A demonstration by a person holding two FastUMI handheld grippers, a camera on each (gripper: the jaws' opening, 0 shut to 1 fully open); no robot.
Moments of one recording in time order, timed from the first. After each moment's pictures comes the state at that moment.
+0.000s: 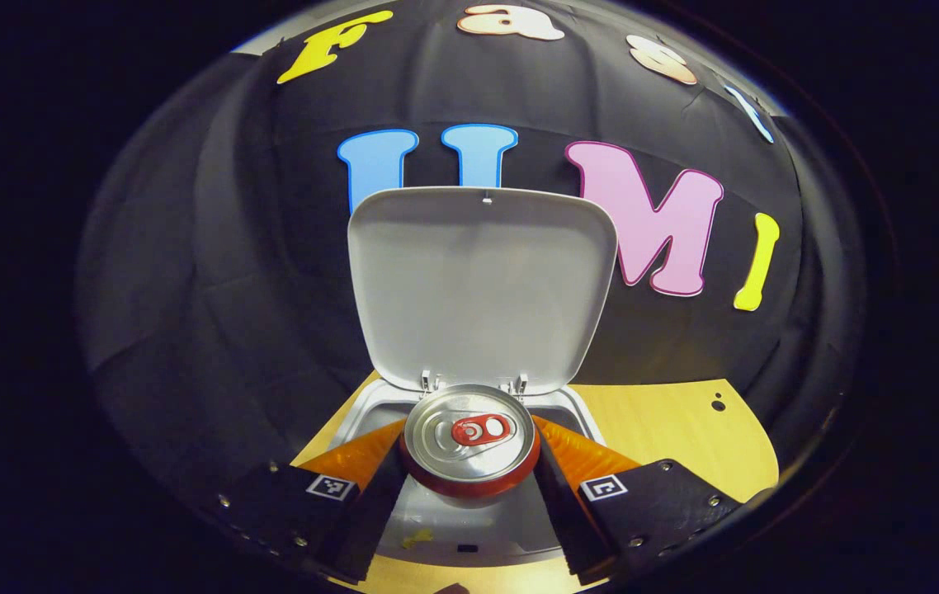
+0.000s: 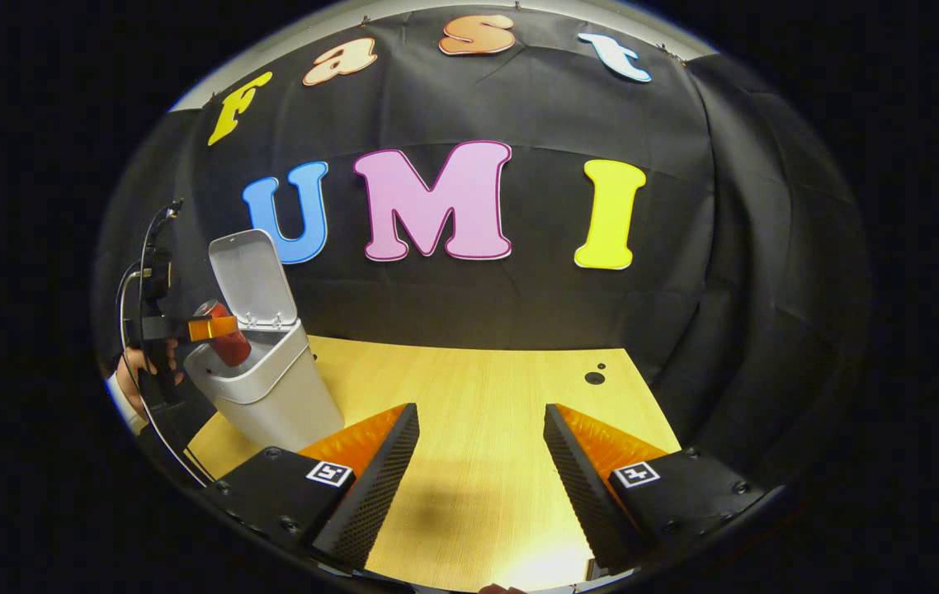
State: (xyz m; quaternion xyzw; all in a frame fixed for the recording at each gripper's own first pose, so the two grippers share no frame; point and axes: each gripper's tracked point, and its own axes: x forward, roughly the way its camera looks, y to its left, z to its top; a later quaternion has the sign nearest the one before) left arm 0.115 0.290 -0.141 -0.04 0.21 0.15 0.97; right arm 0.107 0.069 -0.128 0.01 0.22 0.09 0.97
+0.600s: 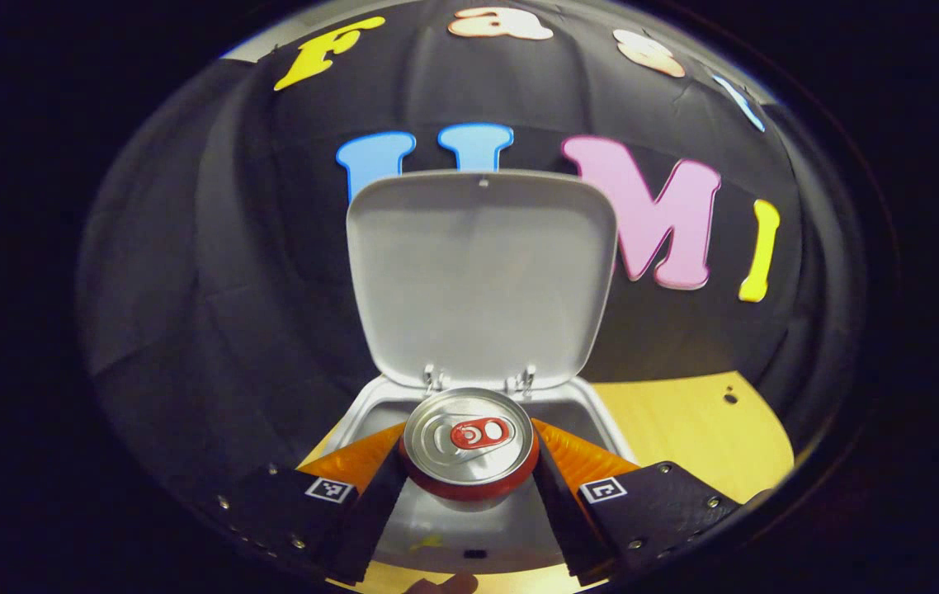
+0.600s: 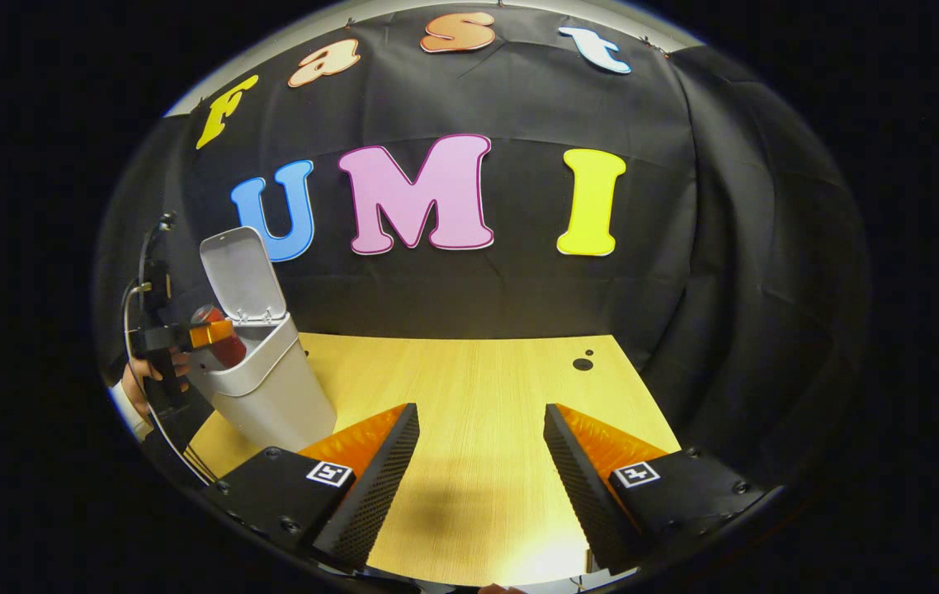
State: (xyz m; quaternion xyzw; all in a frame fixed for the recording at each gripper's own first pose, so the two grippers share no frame) left arm 0.105 0.299 -0.176 -0.03 0.26 0.18 0.95; right arm 0.094 0.056 -0.138 0.03 0.23 0.07 0.97
